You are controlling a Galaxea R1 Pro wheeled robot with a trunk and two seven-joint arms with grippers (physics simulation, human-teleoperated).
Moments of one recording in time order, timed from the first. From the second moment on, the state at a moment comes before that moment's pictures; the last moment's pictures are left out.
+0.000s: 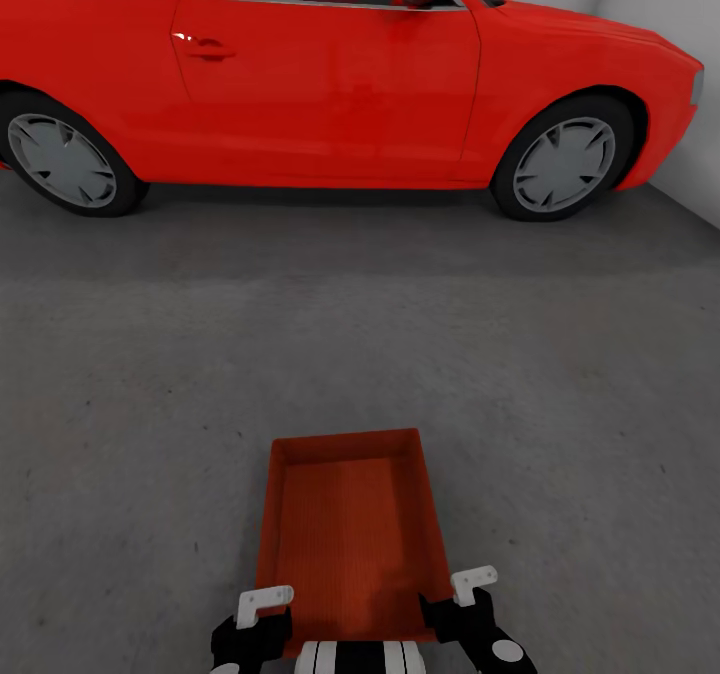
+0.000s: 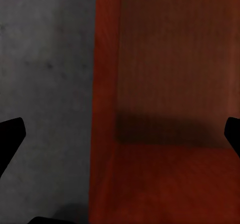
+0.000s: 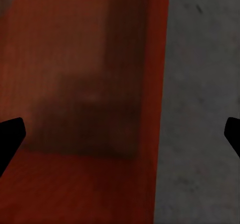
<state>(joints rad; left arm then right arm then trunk) -0.09 -0.17 -0.02 -1.01 -0.01 0.24 0.24 -0.22 0.09 0.02 -0.80 0.15 0.10 0.07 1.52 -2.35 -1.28</state>
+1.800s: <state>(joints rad) -0.09 -0.17 -0.03 -1.01 -0.01 0.25 0.24 -0.22 0.09 0.02 -0.80 0.15 0.11 0.08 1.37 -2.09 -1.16</state>
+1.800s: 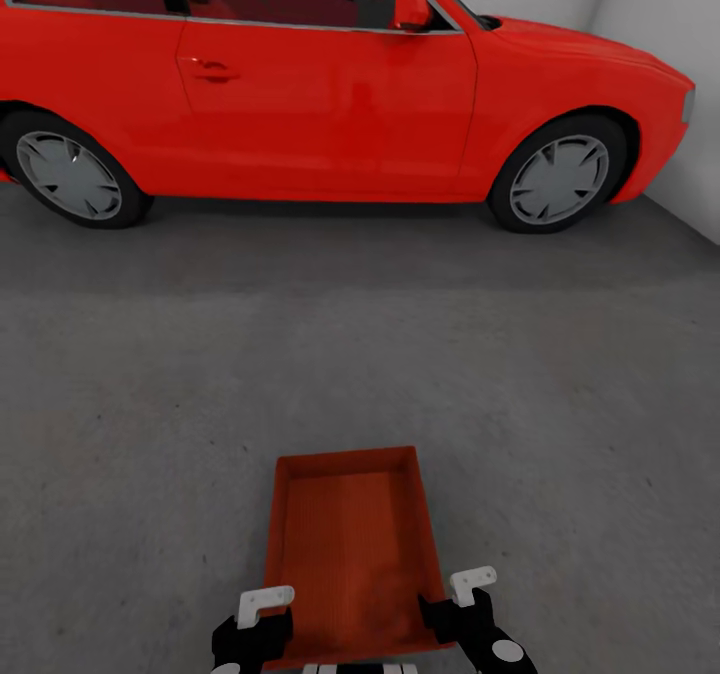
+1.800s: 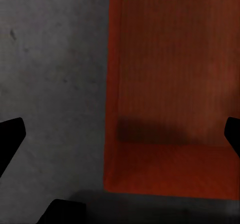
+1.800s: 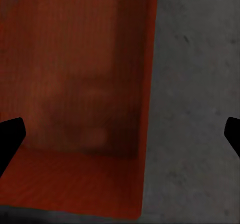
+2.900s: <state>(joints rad) -0.09 -0.17 -0.03 -1.01 -0.01 0.25 0.24 -0.22 0.09 0.02 -0.80 0.15 0.10 0.08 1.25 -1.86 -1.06</state>
